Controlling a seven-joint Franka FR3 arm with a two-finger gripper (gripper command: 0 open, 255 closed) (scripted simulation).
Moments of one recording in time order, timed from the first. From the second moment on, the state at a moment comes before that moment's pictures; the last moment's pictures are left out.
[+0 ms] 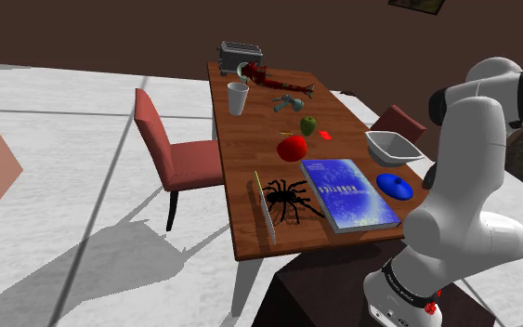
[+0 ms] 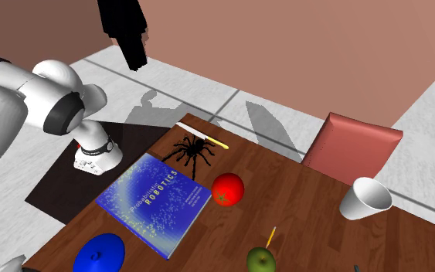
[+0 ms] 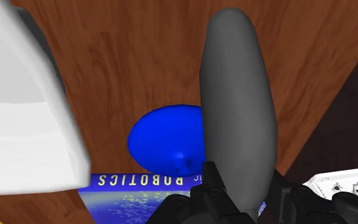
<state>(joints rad) -0.63 0.72 -1.09 -1.58 0.75 1.36 -2.98</state>
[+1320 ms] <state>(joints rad) -0.64 0.77 -1.06 -1.63 0.79 1.42 -3.01</state>
